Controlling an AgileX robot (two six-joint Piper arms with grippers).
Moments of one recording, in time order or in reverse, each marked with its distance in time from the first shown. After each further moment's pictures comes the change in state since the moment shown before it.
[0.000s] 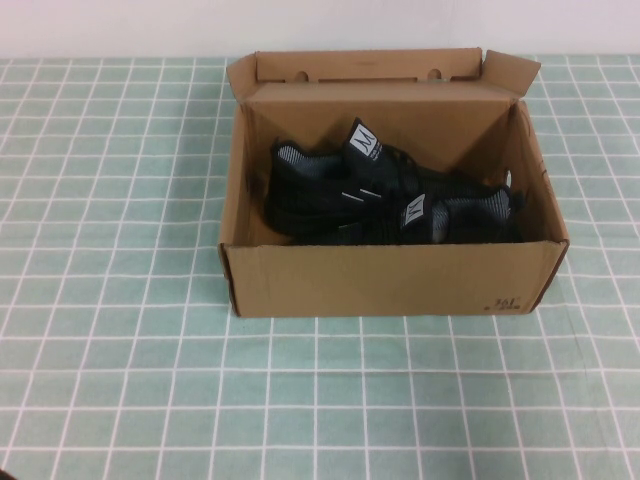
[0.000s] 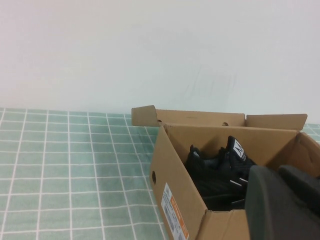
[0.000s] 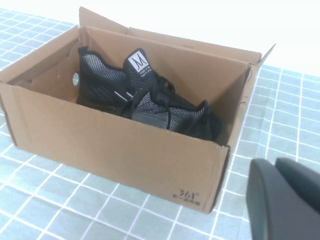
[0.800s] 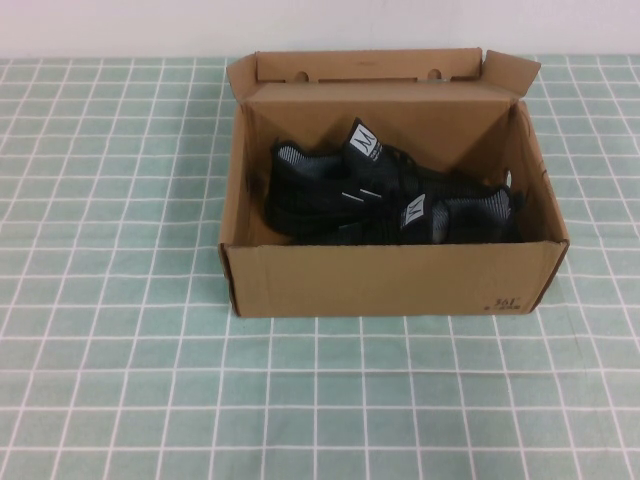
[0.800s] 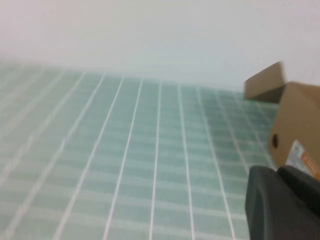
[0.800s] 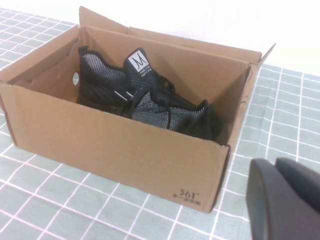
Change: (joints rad) right arm 0.000 0.000 0.002 0.000 0.000 0.000; left arm 0.000 -0.320 0.462 0.510 -0.278 -0.405
